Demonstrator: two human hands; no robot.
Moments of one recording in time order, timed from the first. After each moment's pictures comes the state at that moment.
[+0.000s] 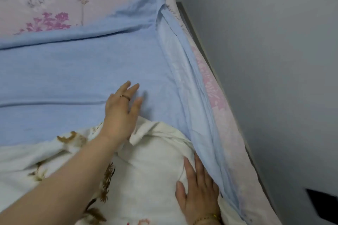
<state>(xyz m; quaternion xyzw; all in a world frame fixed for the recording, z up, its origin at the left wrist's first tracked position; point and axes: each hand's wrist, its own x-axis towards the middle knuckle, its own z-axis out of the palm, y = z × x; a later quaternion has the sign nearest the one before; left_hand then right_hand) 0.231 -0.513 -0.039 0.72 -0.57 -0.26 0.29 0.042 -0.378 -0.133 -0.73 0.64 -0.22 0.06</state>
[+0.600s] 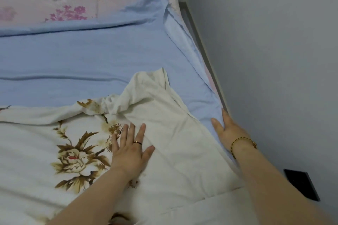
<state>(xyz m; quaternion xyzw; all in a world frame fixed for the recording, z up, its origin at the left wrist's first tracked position) 0.190 -0.364 -0.060 0.75 -0.60 -0.25 -0.11 -0.056 -0.451 -0.032 -0.58 0.72 0.07 0.38</state>
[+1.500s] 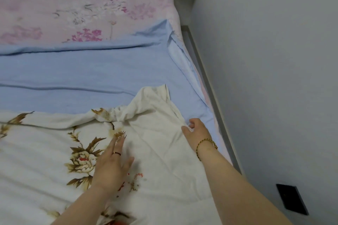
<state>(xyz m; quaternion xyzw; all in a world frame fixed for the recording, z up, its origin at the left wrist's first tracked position) 0.214 -0.328 -0.011 0.81 -0.52 -0.26 0.04 0.014 -0.446 -0.003 -0.55 0.69 -0.08 0.45</state>
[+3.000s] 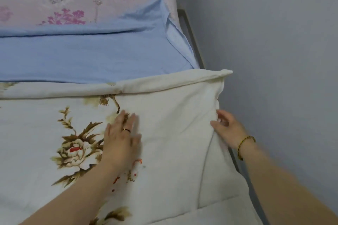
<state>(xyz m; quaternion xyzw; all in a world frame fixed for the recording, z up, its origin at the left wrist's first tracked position) 0.200 -0.400 -0.041 0.77 -0.59 -0.21 0.09 -0.054 -0.475 -0.004 -0.52 0.70 -0.16 0.47</state>
